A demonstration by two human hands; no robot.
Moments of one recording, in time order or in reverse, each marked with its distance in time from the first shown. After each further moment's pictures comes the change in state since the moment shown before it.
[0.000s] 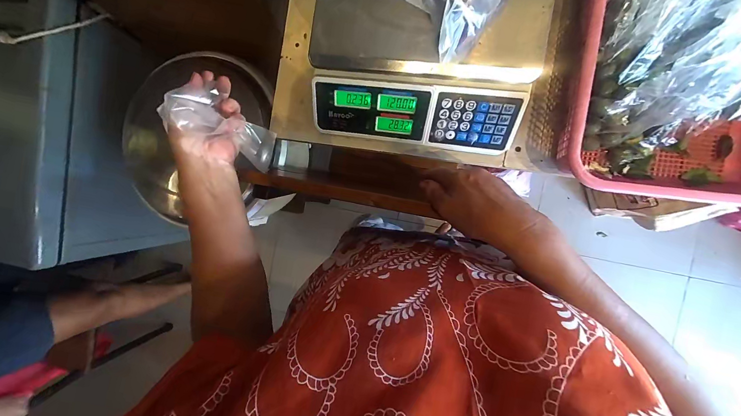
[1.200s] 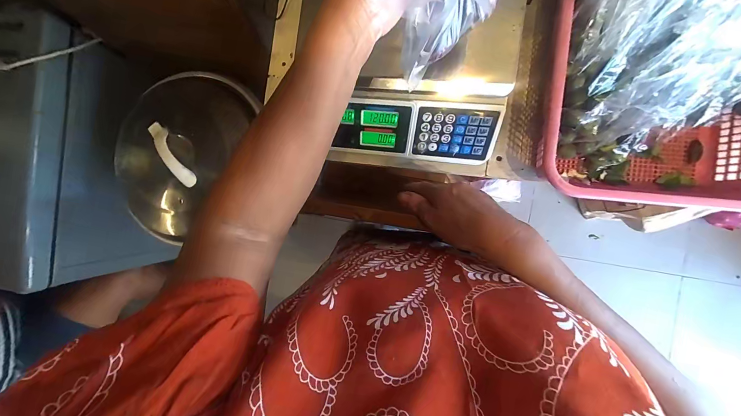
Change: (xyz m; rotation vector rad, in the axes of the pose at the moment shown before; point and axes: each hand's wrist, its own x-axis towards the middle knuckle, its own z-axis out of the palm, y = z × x) left_hand 0.013 -0.121 0.250 0.528 -0.626 -0.068; right_hand -0.010 0.015 0.000 0.050 0.052 -0.114
